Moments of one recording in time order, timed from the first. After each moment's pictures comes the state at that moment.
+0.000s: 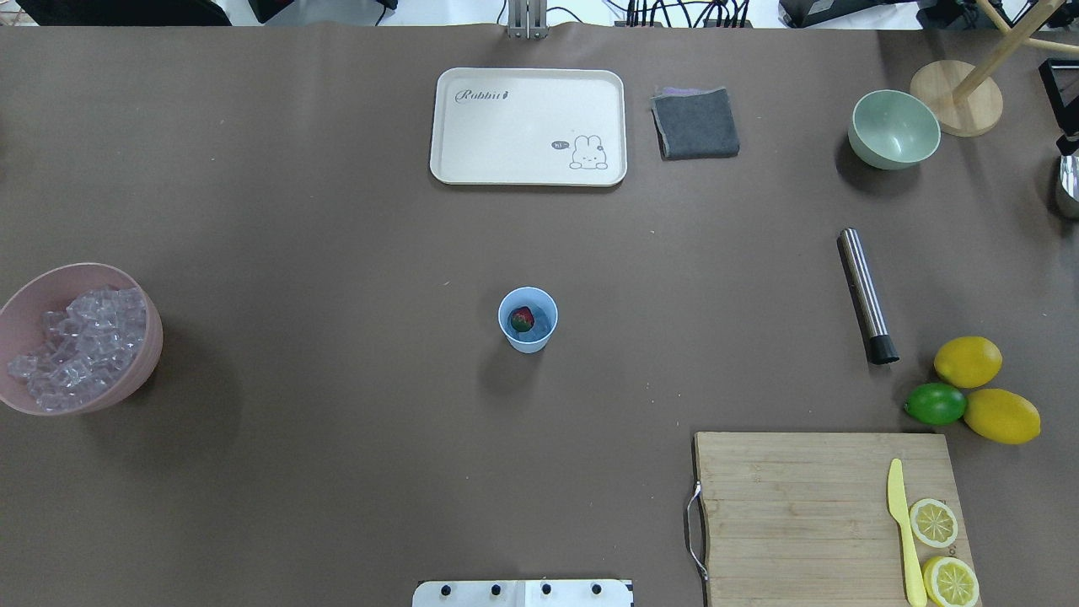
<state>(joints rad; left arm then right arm) -1.69 -1.88 -1.58 -1.34 -2.24 -0.03 1.38 -1.28 1.71 -1.92 2.17 0.13</state>
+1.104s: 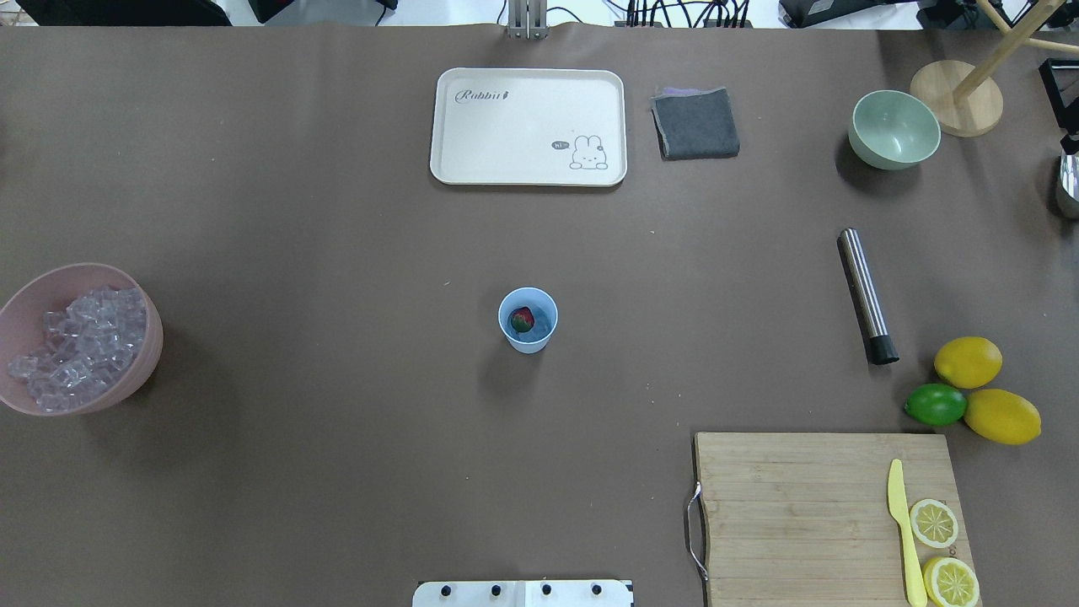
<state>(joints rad) -1.58 -1.87 -1.42 -1.60 -2.17 -0.12 1.38 -1.27 1.69 -1.93 2.15 0.14</state>
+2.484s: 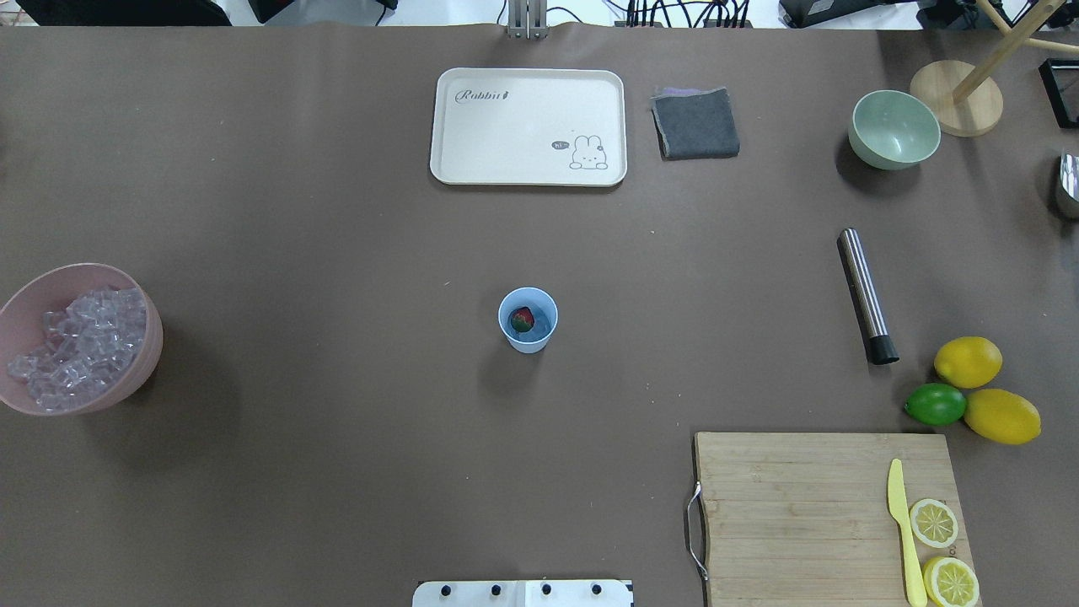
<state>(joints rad) -1.56 -1.78 -1.67 -1.51 -2.18 -0.16 1.38 -1.28 1.69 -1.94 2.06 0.14</state>
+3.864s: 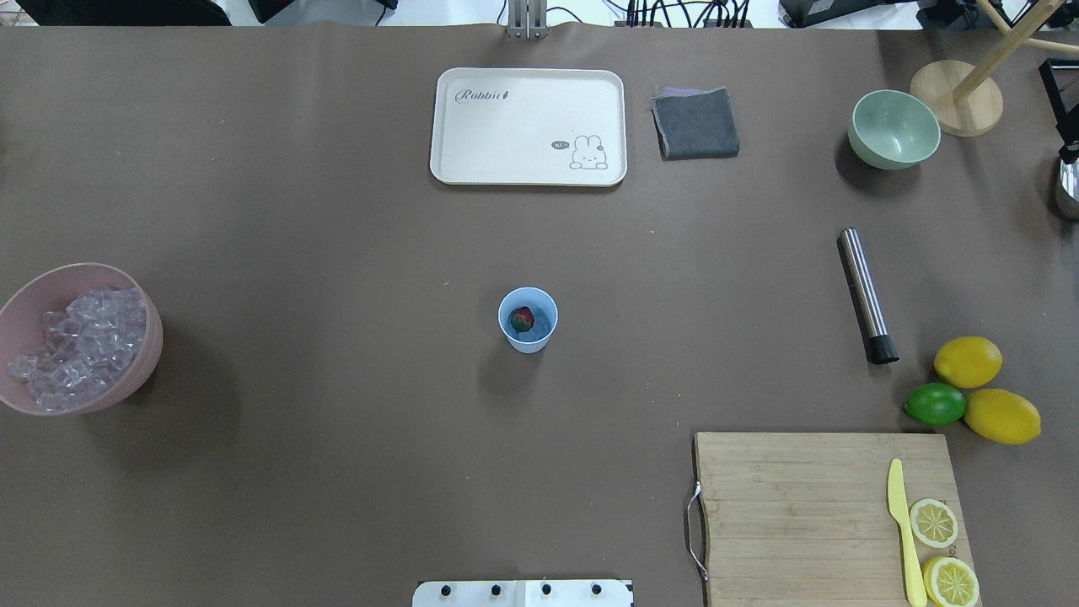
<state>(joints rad) -1.56 -1.77 -1.63 -1.52 -2.22 -0.15 1.36 -1.28 1.68 -1.92 2.14 0.14</state>
